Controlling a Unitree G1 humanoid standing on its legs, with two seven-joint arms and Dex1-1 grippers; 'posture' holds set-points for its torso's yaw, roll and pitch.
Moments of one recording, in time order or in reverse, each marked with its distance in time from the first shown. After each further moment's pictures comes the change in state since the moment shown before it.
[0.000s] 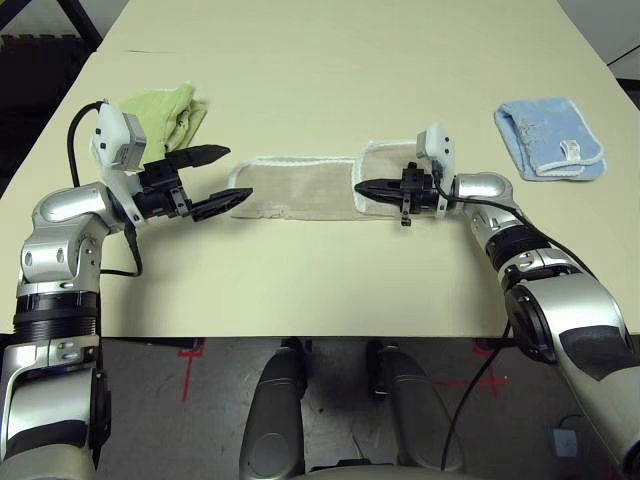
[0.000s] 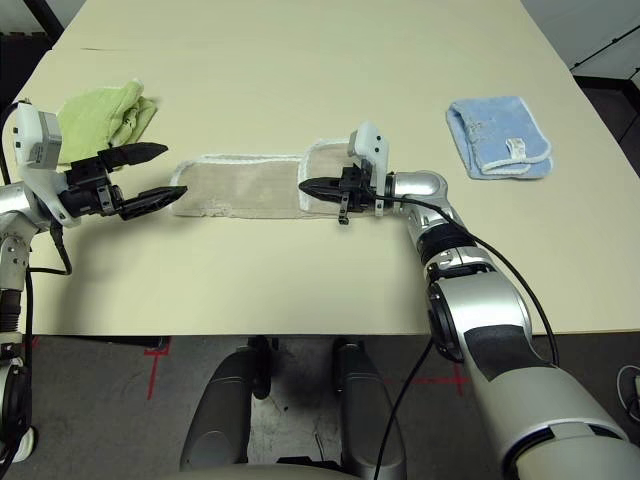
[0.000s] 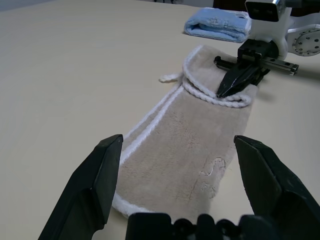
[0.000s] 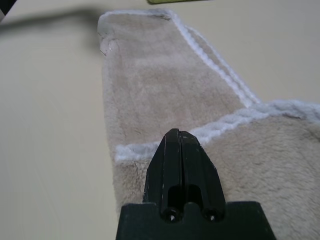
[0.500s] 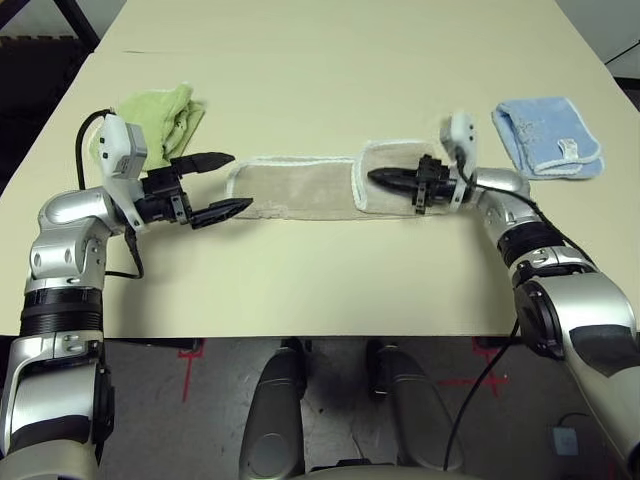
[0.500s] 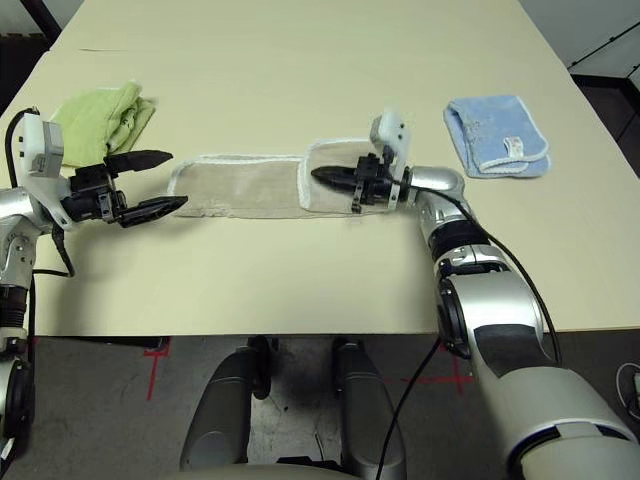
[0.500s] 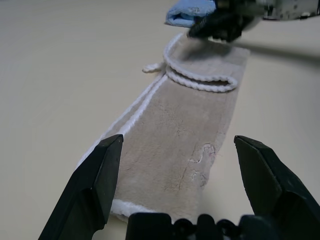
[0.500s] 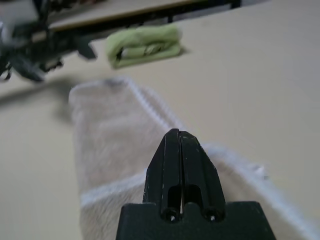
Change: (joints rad) left arm -0.016 -0.012 -0.039 0.127 0.028 -0.142 -0.078; right arm -0.084 -0.020 -0.150 -0.027 0.114 0.171 -0.043
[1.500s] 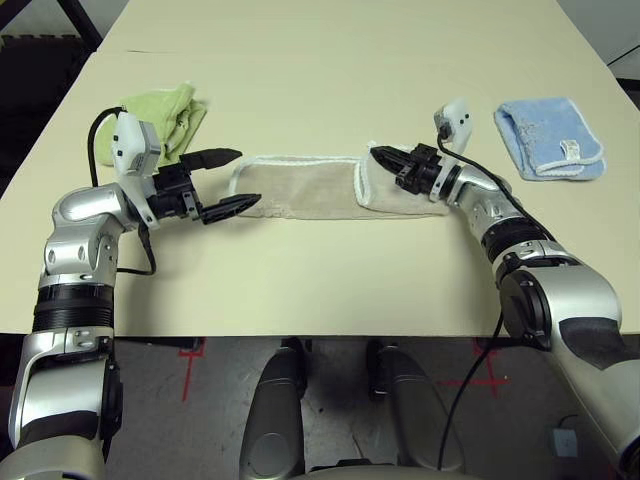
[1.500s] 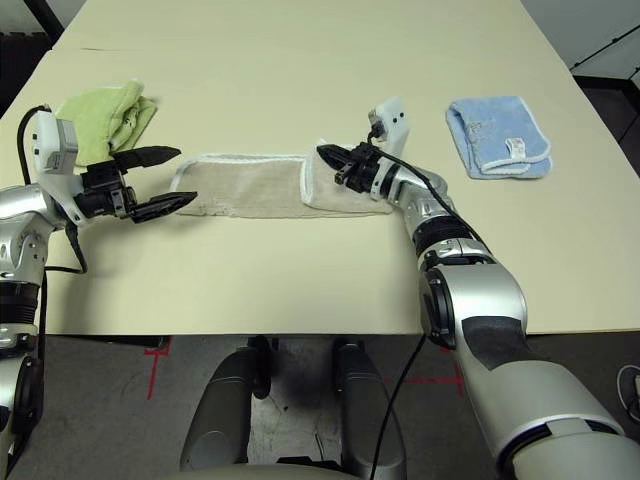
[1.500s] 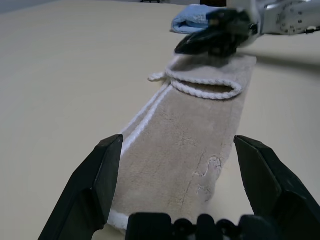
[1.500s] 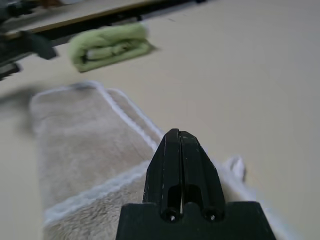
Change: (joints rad) left arm -0.008 -0.026 -0.007 -0.055 -0.001 0.035 0.055; right arm 0.023 -0.007 -0.023 -0.026 -0.043 -0.059 -0.038
